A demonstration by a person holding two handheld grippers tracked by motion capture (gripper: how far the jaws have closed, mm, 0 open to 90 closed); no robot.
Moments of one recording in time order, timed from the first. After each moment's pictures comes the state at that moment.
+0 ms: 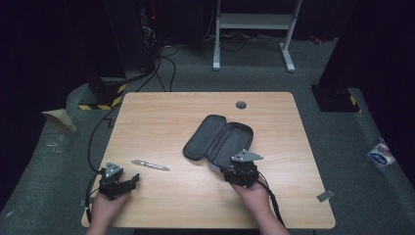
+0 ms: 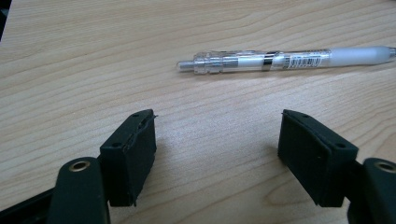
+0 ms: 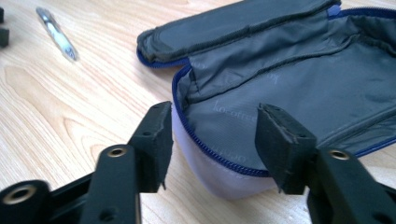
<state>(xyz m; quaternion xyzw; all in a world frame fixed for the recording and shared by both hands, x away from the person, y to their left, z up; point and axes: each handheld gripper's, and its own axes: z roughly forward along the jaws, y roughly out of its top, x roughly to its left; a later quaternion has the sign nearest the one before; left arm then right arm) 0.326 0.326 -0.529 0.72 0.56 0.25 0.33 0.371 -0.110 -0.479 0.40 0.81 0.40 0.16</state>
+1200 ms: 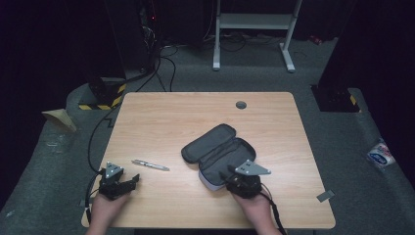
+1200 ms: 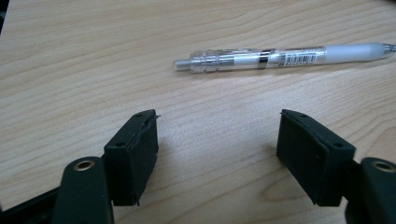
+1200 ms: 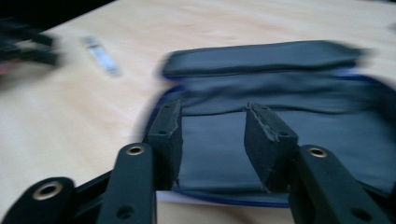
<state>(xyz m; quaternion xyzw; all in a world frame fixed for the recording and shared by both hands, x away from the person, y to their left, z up) 0.324 0.326 -0.529 0.73 0.55 0.25 0.33 0.336 -0.121 -0.471 0.38 0.78 0.46 0.17</state>
